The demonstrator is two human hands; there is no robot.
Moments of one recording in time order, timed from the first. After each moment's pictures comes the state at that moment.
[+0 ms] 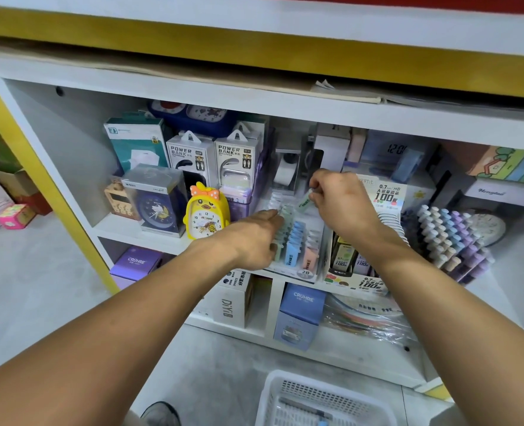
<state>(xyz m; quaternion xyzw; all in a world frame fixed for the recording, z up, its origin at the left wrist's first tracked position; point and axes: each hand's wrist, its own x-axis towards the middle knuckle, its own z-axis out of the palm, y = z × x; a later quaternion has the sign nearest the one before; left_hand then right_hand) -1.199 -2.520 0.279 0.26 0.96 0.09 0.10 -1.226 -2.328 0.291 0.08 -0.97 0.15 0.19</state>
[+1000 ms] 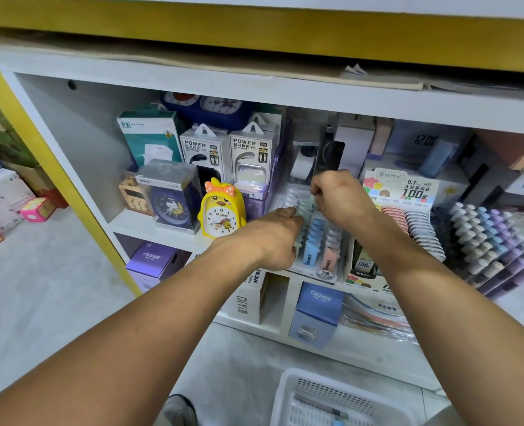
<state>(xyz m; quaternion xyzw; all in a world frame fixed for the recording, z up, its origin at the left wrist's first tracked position) -1.203 -2.512 0.281 0.26 0.96 0.07 0.11 -1.253 -2.359 0.290 0.04 -0.99 0.11 0.06</state>
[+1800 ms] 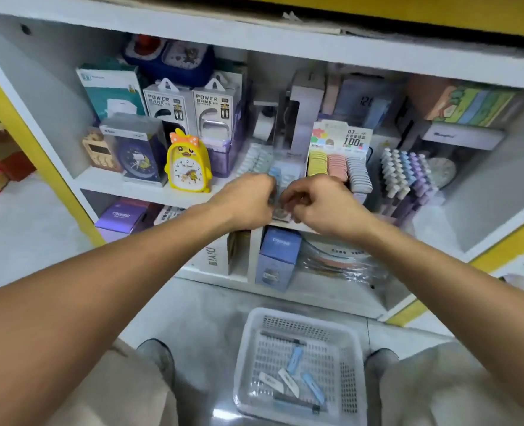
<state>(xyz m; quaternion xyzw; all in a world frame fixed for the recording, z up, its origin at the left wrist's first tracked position) -1.142 -2.494 0.278 0.24 0.96 0.15 0.00 -1.109 -2.331 0.284 0.12 -0.95 0.28 0.02</state>
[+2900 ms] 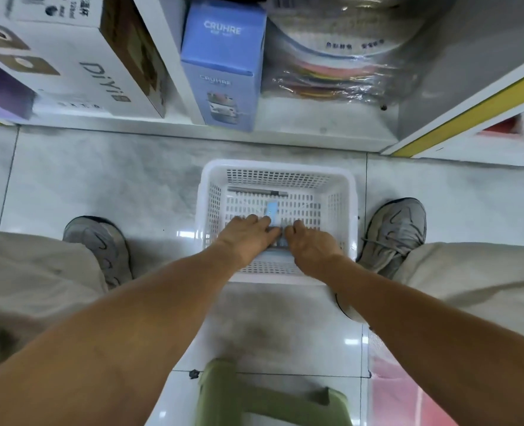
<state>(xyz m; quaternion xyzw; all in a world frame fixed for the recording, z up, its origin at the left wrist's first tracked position) -1.000 -2.423 -0.123 0.46 0.83 -0.07 0.30 -0.935 -2.260 -0.133 0.09 -0.92 -0.07 -0.37</state>
